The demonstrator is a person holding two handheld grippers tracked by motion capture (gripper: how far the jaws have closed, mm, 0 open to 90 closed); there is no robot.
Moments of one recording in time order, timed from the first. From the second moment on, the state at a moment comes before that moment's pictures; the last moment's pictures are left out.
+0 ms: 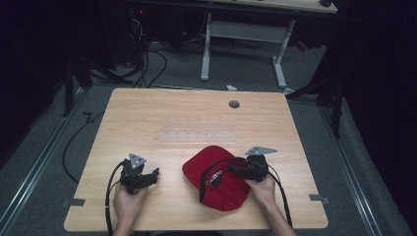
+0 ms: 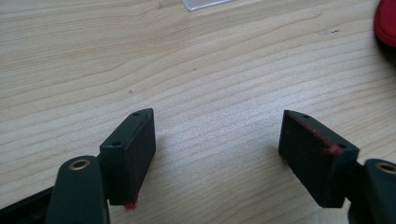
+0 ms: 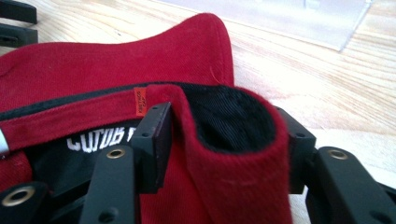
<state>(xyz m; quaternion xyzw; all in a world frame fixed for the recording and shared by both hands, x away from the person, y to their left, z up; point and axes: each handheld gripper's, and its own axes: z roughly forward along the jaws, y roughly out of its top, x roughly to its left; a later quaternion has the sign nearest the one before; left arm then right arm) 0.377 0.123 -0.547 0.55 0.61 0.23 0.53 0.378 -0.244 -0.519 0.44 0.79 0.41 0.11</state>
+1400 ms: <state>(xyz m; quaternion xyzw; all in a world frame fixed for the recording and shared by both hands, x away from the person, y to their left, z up) 0.377 0.123 -0.547 0.55 0.61 0.23 0.53 0.367 -0.244 -0.503 0.41 0.79 0.46 0.07</state>
